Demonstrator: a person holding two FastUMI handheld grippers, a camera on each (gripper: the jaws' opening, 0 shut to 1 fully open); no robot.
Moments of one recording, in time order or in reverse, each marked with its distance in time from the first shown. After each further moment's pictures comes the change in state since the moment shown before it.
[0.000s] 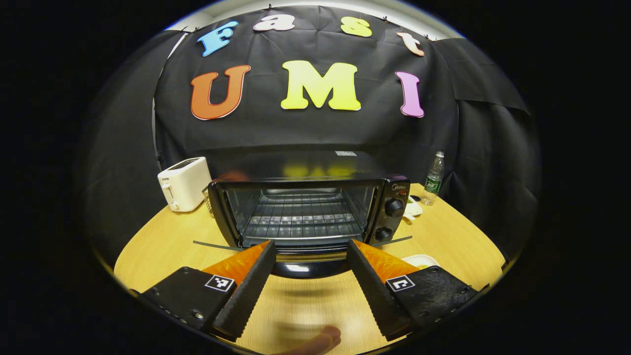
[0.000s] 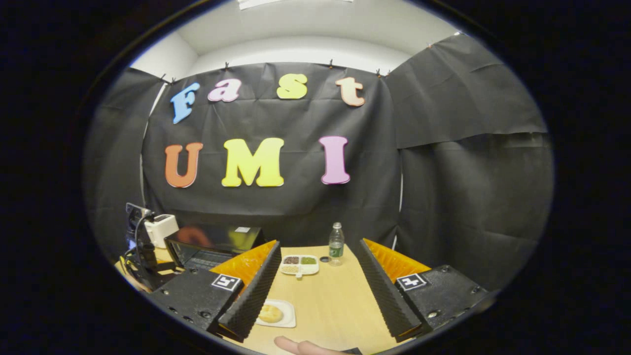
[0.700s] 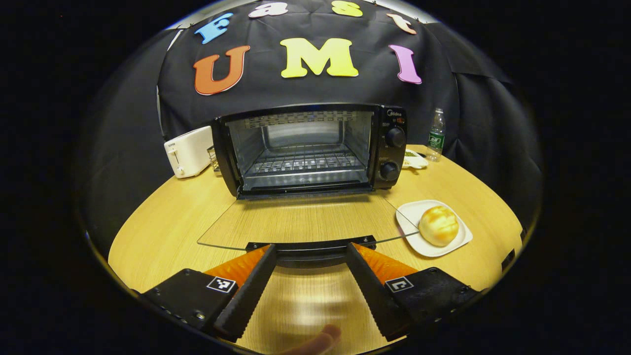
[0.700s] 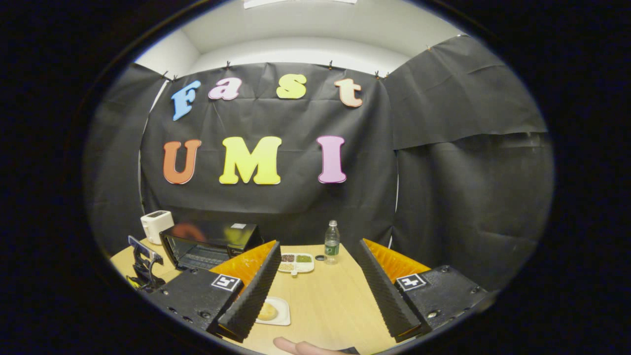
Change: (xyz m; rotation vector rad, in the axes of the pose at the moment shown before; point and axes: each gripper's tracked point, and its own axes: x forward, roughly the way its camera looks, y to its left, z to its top) left arm -0.015 -0.005 -0.113 0.024 0.151 0.037; right arm -0.006 0.011 -0.022 -0.010 0.012 0.030
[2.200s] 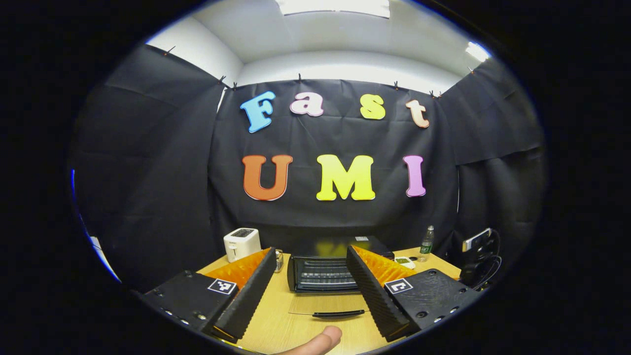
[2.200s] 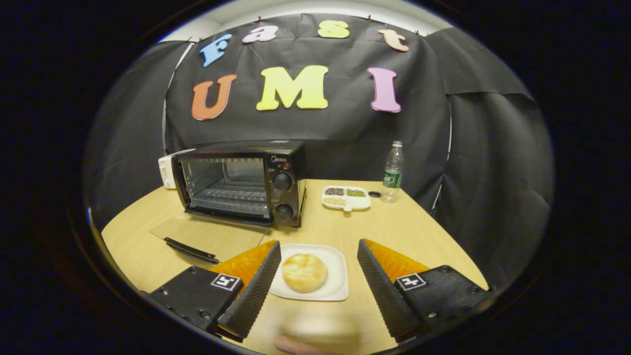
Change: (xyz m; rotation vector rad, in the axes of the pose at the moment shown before) left arm -0.267 0.088 0.207 -0.057 -0.616 0.123; right arm 0.075 0.127 -0.227 -0.049 0.327 0.205
